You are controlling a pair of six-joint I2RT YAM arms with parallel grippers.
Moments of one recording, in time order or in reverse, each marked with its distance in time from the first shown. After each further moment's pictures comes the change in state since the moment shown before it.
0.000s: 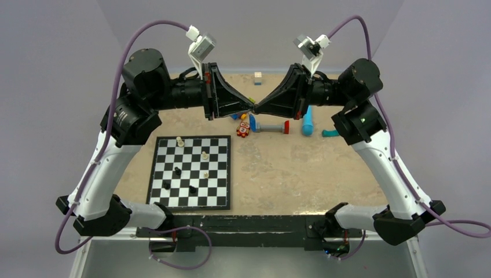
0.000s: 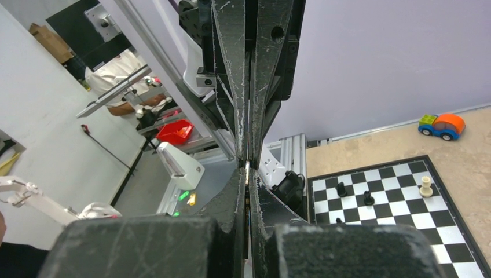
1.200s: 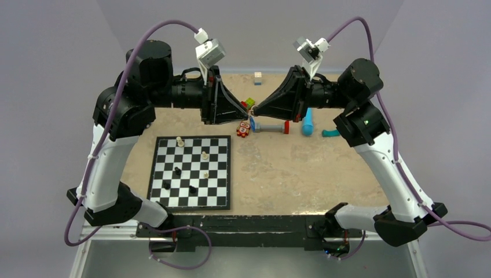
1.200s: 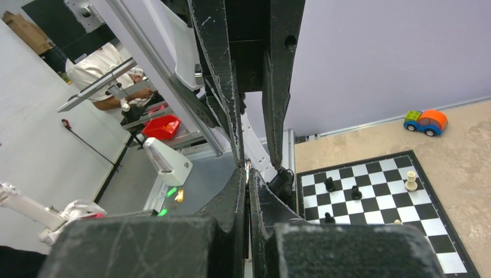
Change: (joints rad) left arm 0.002 0.140 0.323 -0.448 -0.016 0.263; right arm 0.013 -0.011 0.033 -0.127 0.039 -0.116
